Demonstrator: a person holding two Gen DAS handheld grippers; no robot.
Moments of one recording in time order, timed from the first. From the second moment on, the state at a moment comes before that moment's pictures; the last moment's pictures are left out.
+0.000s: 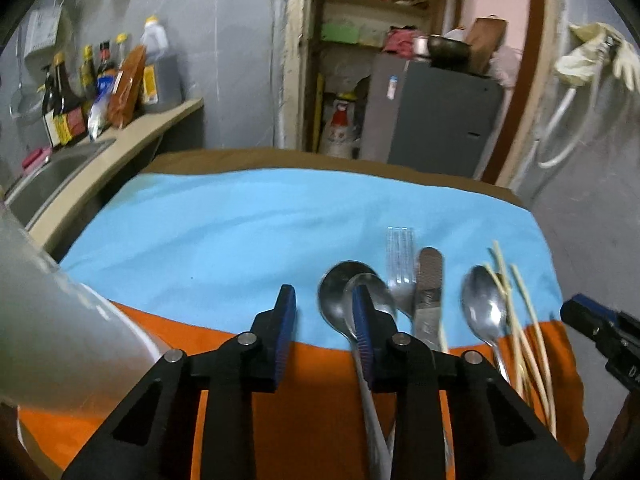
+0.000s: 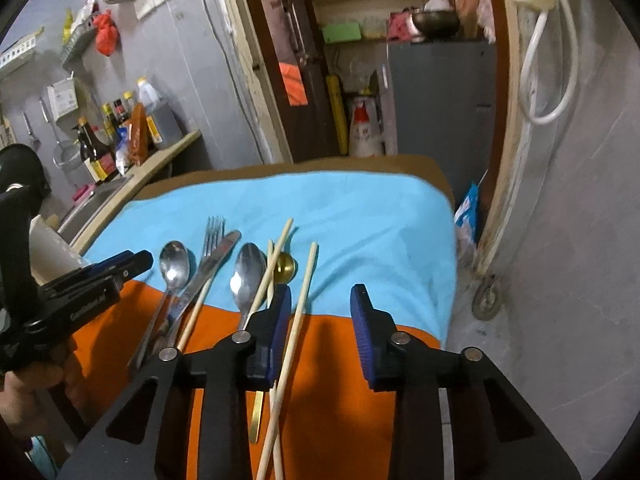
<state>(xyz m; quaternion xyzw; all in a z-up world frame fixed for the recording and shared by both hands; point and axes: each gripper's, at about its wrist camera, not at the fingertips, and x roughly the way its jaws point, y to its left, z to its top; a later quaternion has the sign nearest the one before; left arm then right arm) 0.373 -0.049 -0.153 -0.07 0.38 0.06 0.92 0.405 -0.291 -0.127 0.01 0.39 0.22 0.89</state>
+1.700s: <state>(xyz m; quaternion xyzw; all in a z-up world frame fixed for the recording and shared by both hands) 0.288 -0.018 0.006 -0.05 0.17 0.05 0.98 0.370 -0.252 -0.013 0.19 0.17 0.31 0.91</state>
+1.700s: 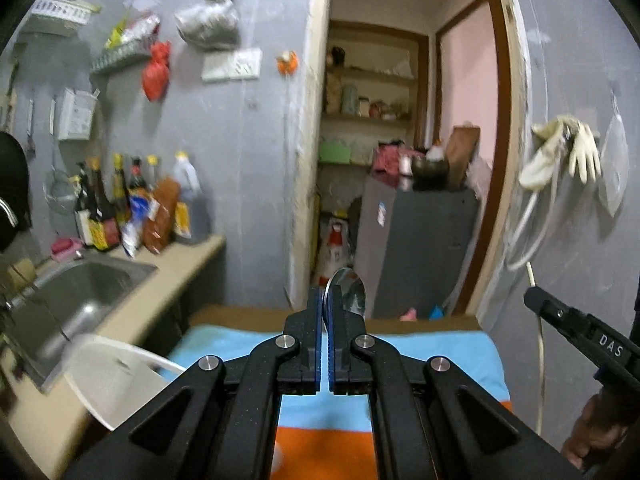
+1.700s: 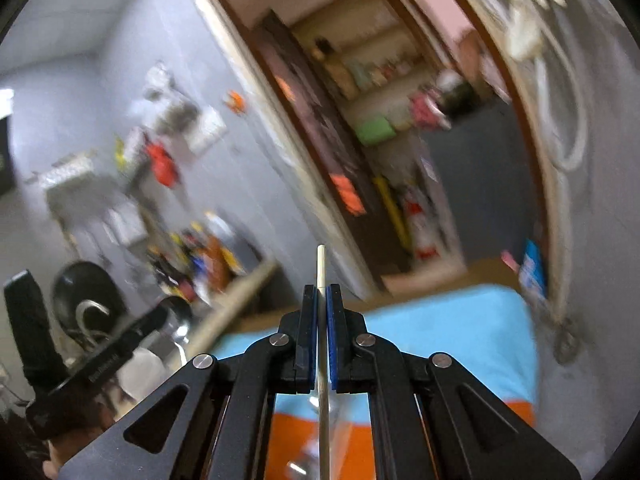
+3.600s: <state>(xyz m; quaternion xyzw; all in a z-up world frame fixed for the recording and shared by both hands) 0.220 0.159 -0.002 -0.13 0.12 0.01 0.98 0.308 -0.057 -0.010 0.09 0.07 0.33 0.94</state>
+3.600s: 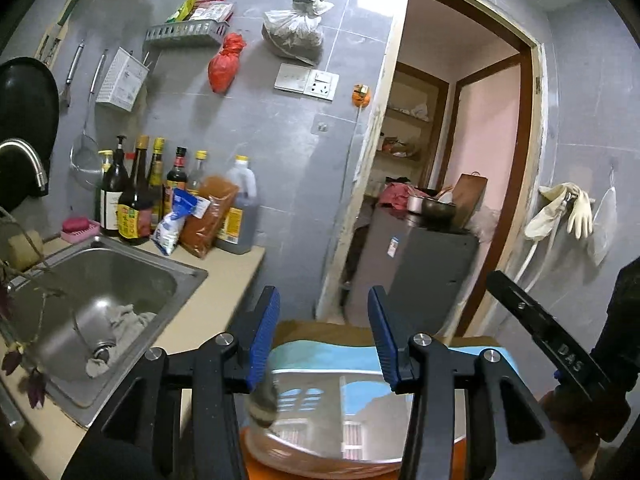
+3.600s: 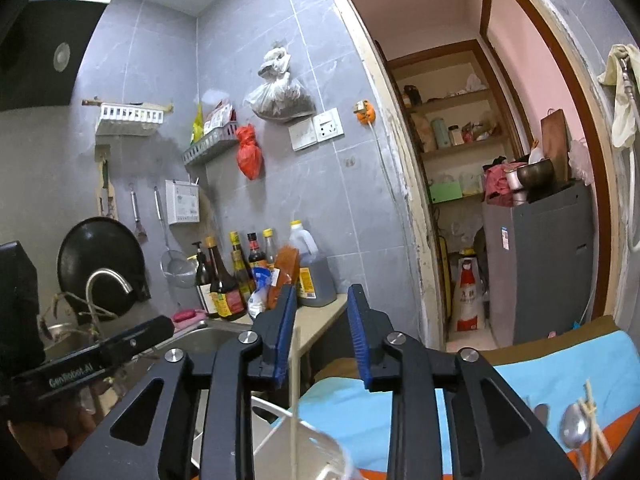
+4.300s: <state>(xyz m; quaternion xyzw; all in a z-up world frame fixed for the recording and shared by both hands) 0.231 -0.005 0.036 -0.07 0.10 -0.02 0.99 0.283 -0.235 0.042 0.05 0.06 0.25 0.97</state>
